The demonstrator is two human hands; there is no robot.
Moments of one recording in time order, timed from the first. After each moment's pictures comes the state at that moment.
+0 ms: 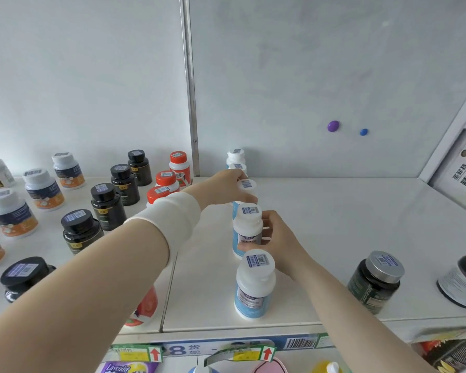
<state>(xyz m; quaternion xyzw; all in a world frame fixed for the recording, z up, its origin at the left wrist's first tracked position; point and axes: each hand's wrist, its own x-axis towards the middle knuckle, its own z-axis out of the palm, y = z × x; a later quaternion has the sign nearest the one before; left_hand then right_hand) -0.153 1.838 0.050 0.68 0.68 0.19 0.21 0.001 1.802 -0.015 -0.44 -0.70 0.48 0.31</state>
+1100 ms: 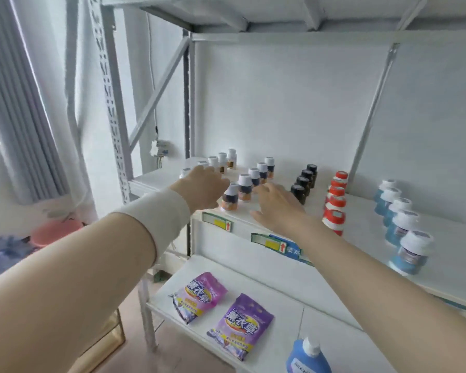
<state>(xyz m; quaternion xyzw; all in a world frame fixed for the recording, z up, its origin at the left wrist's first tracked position) -0.326 1.386 0.100 0.53 0.80 -0.19 -0.22 -0.193 1.495 0.082 -0.23 -0.97 -0.03 0.11</state>
